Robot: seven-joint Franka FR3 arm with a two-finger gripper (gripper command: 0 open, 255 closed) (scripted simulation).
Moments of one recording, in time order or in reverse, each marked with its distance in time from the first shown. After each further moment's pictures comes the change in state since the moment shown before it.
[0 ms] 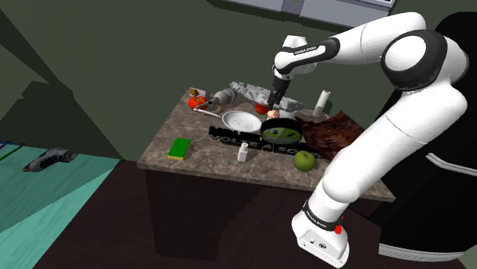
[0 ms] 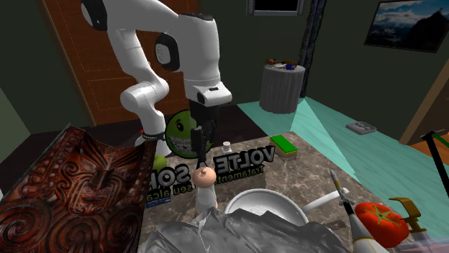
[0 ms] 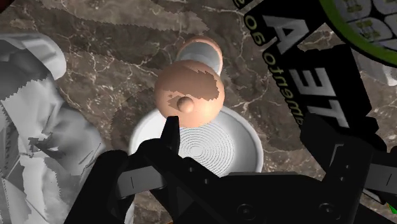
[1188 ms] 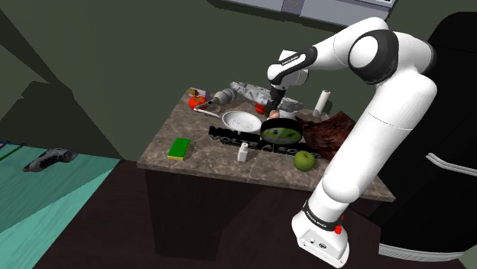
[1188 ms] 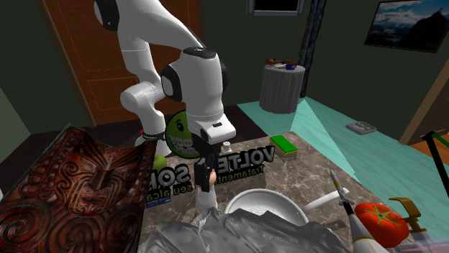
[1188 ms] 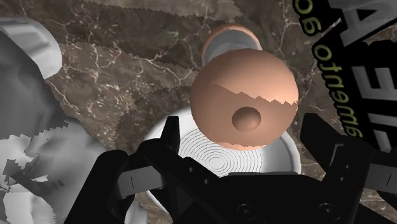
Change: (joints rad) arm -0.002 0.213 -0.072 0.035 0.121 0.169 -0.145
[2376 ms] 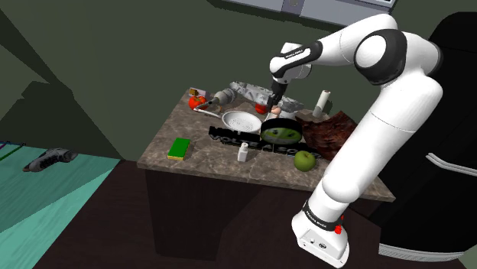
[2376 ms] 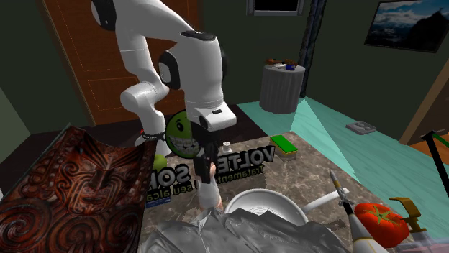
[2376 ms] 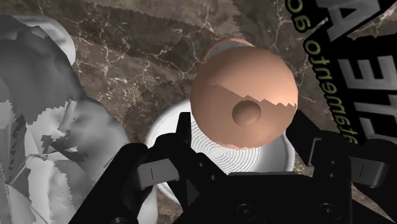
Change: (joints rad) arm 0.001 -0.040 0.005 0.045 -0.023 -0.080 0.016
